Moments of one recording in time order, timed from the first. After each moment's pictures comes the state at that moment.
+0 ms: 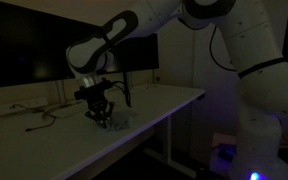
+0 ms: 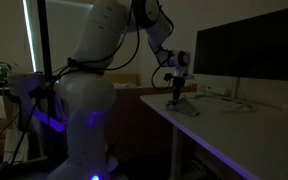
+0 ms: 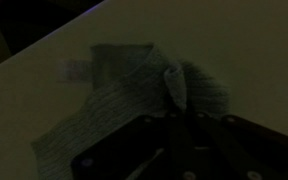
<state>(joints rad) 0.22 0.38 0.05 -1.75 -0.03 1.82 0.96</state>
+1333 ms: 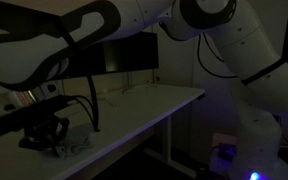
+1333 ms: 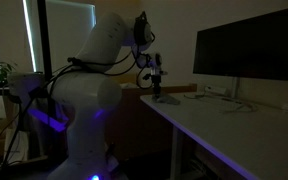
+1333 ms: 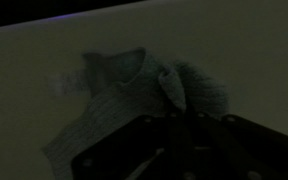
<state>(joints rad) 0.52 0.57 0.10 -1.45 -0.20 1.83 1.06</state>
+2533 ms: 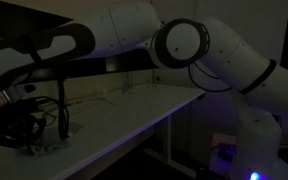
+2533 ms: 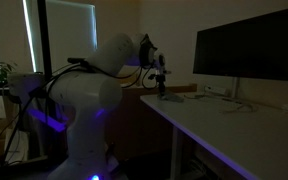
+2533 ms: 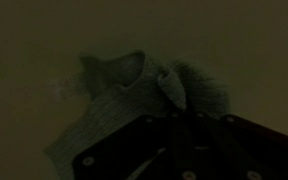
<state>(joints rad) 0.55 0.89 0.06 -0.92 -0.22 1.67 1.09</state>
